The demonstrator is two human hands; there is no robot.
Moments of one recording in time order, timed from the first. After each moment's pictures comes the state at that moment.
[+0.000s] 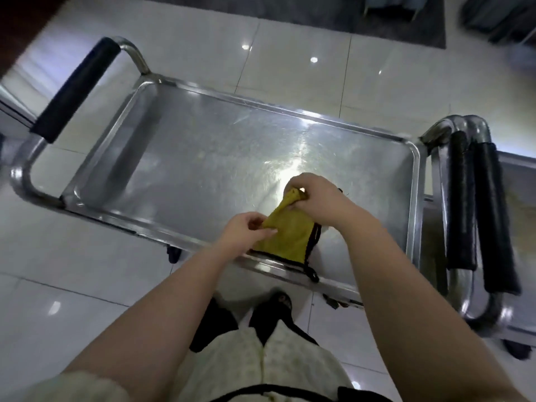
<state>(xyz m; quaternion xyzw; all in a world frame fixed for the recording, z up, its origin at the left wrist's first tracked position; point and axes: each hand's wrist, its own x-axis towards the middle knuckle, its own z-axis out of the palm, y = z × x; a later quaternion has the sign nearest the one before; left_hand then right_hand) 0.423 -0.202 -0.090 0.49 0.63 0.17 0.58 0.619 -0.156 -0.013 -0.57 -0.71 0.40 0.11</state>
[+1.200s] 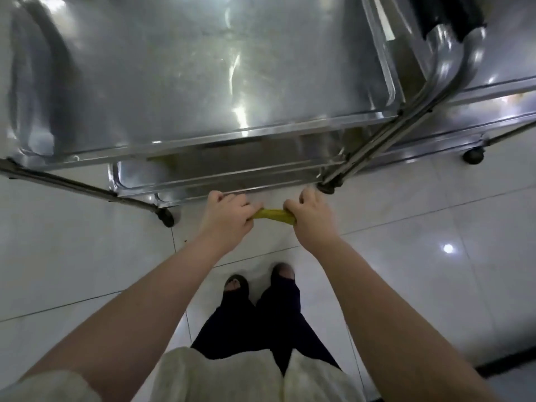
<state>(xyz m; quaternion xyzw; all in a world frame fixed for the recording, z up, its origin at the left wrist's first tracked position) 0.291 -0.394 -0.142 0.94 0.32 0.00 0.14 0.473 -0.495 -0.136 -0.78 -0.60 0.18 0.05</state>
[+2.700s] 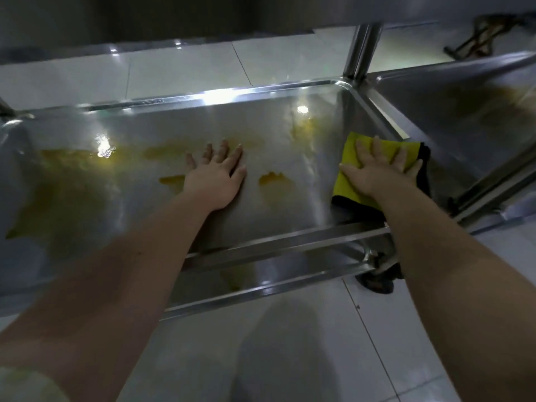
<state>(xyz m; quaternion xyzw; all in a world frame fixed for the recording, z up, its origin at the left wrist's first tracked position) 0.432 -0.104 -0.491 0.89 0.46 -0.02 0.07 0.701 -0.261 -0.469 -0.92 -0.38 0.14 -0.02</state>
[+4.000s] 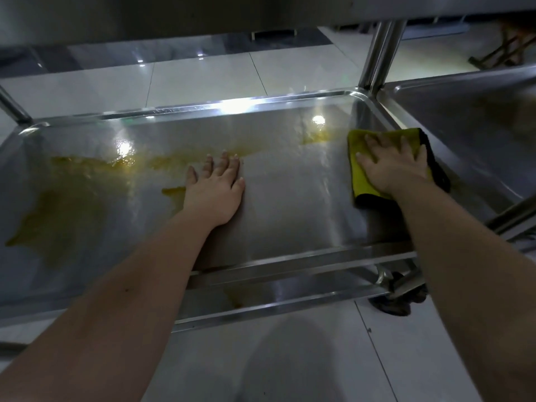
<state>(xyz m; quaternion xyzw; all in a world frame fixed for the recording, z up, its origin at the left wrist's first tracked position) 0.430 -0.111 -0.495 0.86 0.50 0.01 0.05 0.745 -0.219 -0.480 -0.90 -0.43 0.06 0.00</state>
